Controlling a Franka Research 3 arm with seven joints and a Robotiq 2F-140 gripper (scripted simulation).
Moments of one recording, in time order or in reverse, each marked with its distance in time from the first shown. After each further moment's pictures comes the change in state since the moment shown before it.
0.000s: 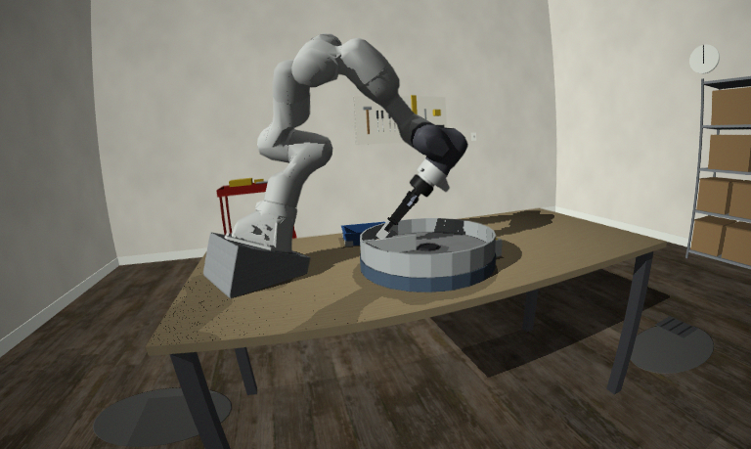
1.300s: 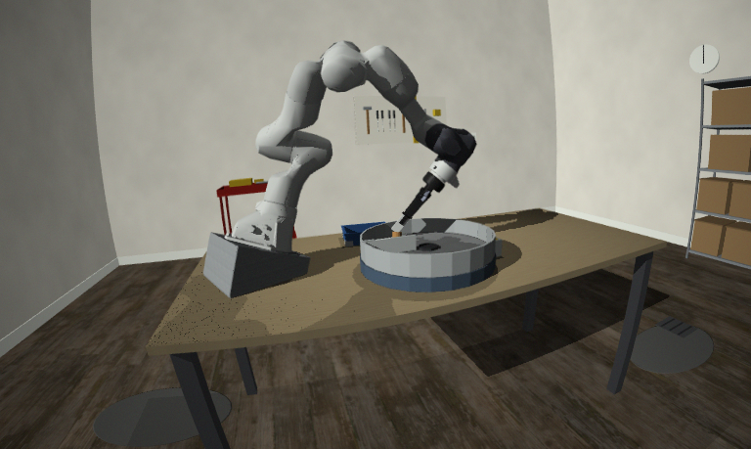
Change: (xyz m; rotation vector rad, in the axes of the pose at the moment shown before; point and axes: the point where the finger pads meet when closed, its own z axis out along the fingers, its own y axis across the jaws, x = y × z) arm 0.034 -0.083 -0.030 0.002 0.003 0.003
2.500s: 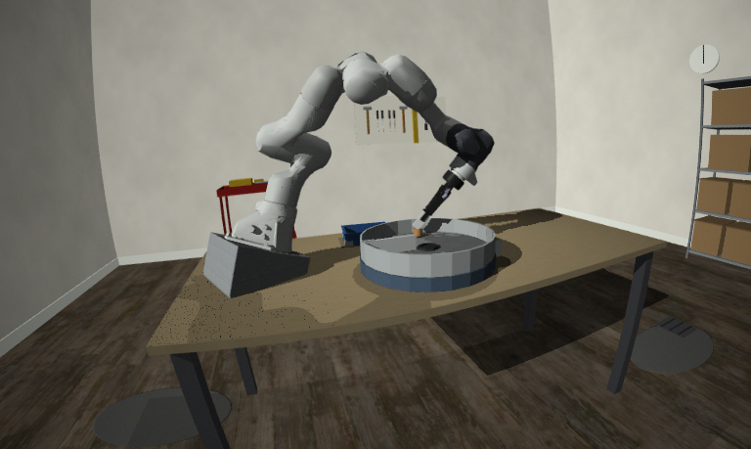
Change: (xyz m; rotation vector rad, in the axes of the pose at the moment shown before) arm 0.055 -0.039 -0.048 0.002 0.005 0.009
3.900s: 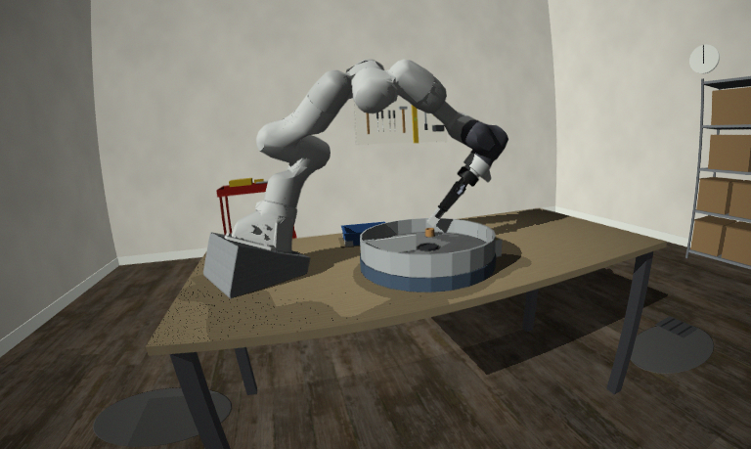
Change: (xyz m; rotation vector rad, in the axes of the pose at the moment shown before) arm 0.033 0.002 -0.043 0.003 0.004 0.009
